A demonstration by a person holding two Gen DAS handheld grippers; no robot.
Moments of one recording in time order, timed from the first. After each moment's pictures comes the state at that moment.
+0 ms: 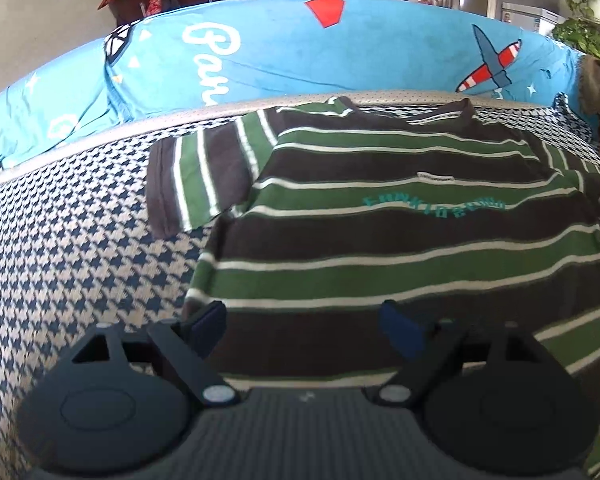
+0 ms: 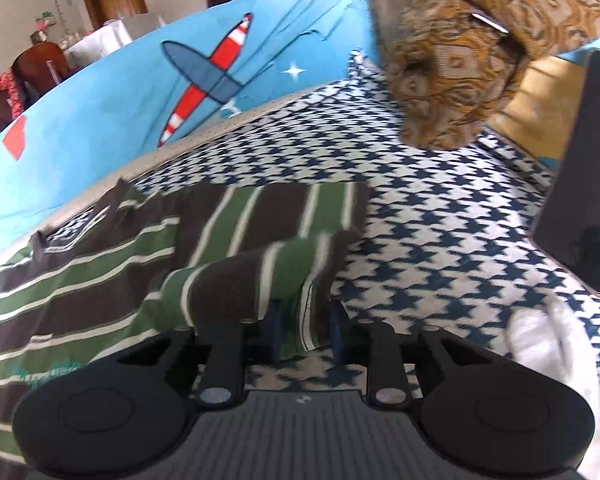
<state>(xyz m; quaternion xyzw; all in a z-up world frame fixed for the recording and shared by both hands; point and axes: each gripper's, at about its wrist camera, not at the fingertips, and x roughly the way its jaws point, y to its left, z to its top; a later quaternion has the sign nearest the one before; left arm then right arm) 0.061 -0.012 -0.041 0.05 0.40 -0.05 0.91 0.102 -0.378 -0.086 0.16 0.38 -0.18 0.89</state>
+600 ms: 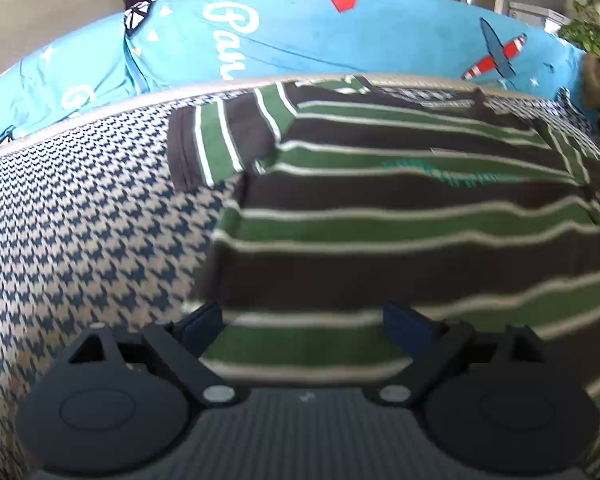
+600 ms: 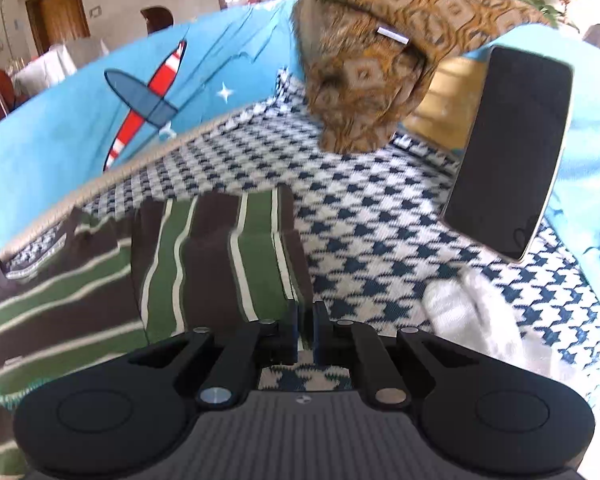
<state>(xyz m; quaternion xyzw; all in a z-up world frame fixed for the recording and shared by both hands) 0.031 0.009 -0.051 0.04 0.41 -0.05 0.91 0.070 -0.377 -0.074 0.17 0.36 -0.29 0.87</state>
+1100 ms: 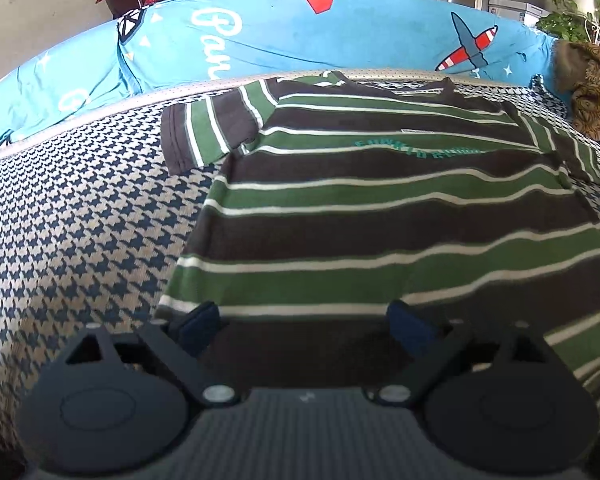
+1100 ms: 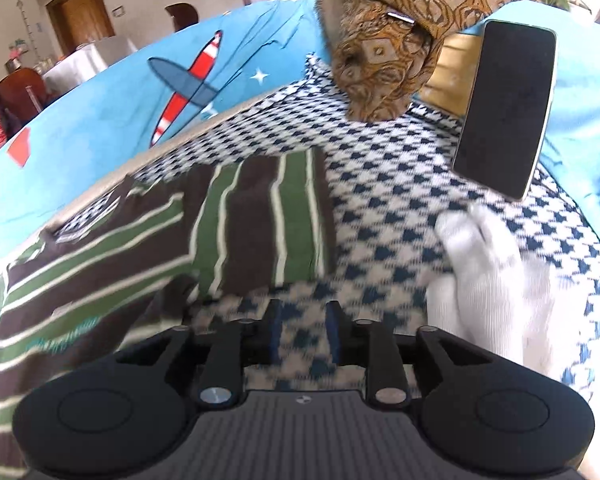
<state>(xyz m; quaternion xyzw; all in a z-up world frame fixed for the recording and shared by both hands) -0.007 0.006 -0.052 0.04 0.41 -0.08 0.91 0.024 -0.339 -0.075 0.19 0.36 -0.23 0.88</state>
